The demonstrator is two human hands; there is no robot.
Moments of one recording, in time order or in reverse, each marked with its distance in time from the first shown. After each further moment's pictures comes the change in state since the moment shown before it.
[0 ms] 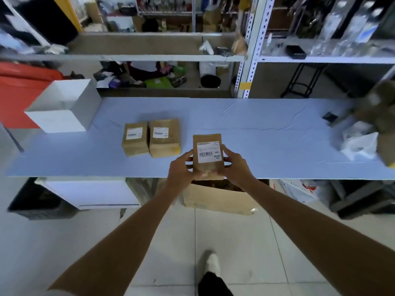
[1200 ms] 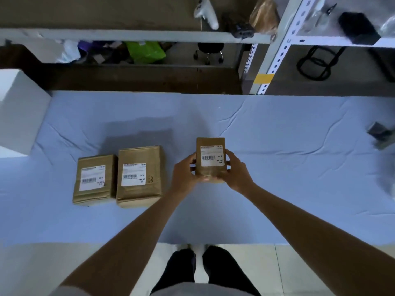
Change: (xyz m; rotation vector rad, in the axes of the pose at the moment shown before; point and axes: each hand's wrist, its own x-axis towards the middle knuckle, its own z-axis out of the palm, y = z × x) left_hand 0.301 -0.062 0.048 -0.062 -0.091 -0.216; right_hand 0.298 0.078 -0.018 0.041 -0.100 0.301
